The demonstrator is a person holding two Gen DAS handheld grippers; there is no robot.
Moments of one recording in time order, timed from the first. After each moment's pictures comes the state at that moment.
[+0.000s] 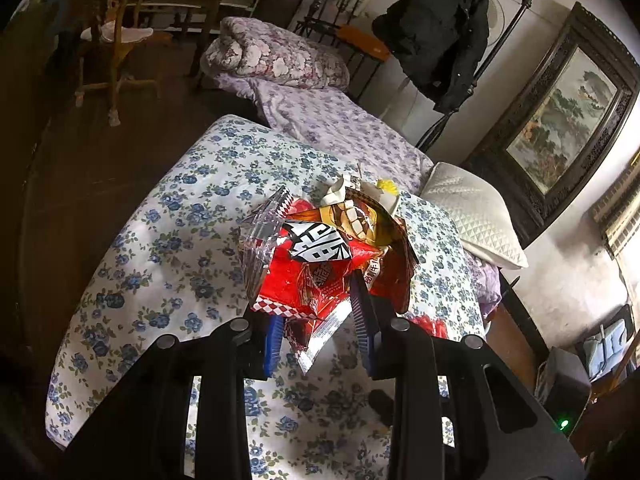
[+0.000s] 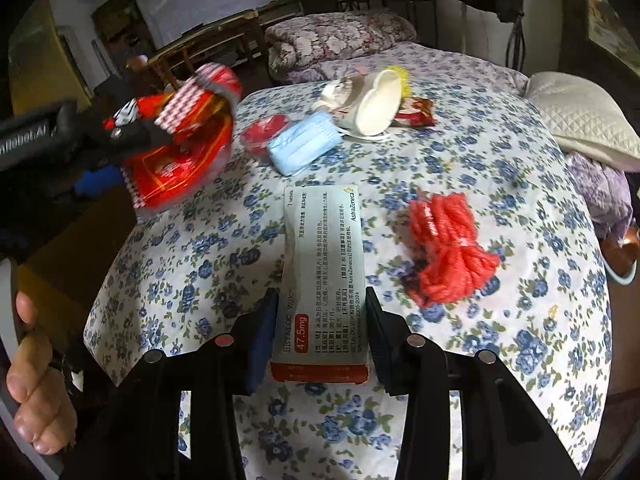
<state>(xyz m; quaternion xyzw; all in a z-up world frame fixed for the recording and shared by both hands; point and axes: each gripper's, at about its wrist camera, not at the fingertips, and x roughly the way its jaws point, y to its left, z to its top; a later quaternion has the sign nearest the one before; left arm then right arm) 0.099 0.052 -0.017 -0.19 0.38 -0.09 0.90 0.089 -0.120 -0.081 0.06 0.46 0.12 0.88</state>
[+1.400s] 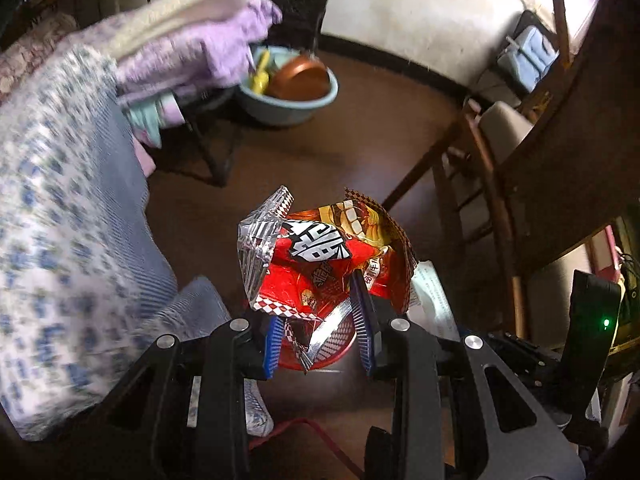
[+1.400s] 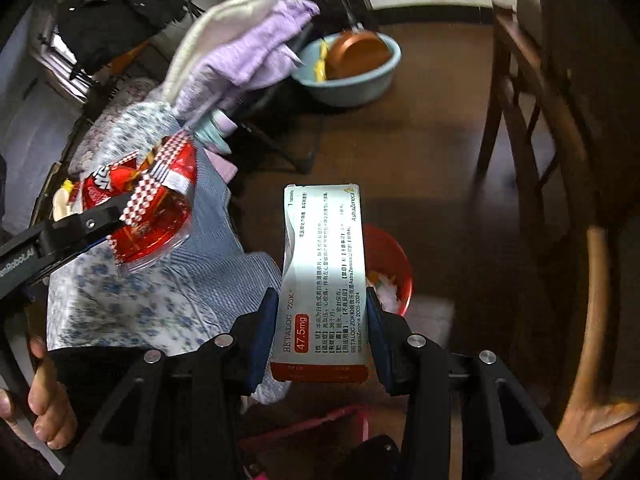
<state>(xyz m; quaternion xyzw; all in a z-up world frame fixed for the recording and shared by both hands) -0.078 -0.407 -0.123 0.12 0.52 -0.40 0.75 -0.234 -0.507 -0.204 0.34 0.48 -0.17 0.79</state>
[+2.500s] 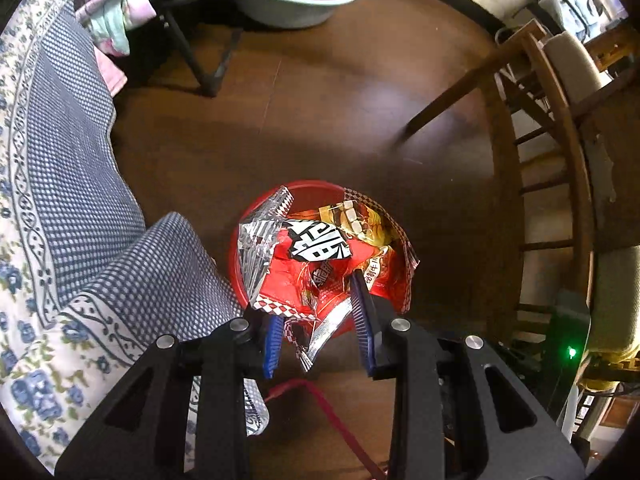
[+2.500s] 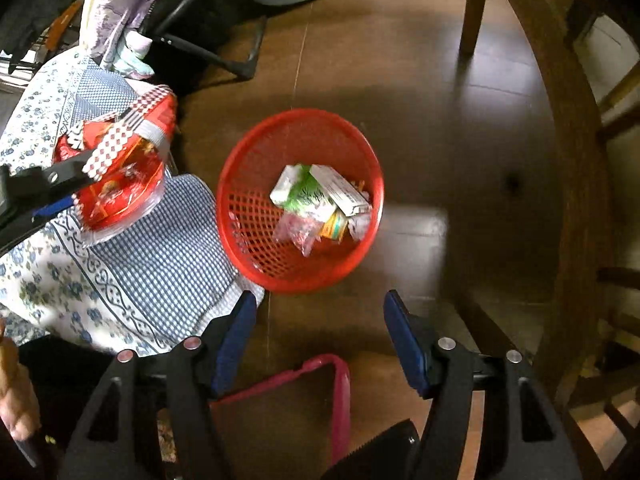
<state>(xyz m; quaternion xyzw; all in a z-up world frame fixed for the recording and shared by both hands) -0.057 -0.450 -0.239 0.17 0.64 -0.36 0.66 -0.232 -0.513 -0.325 0.39 0.59 -0.18 0.69</state>
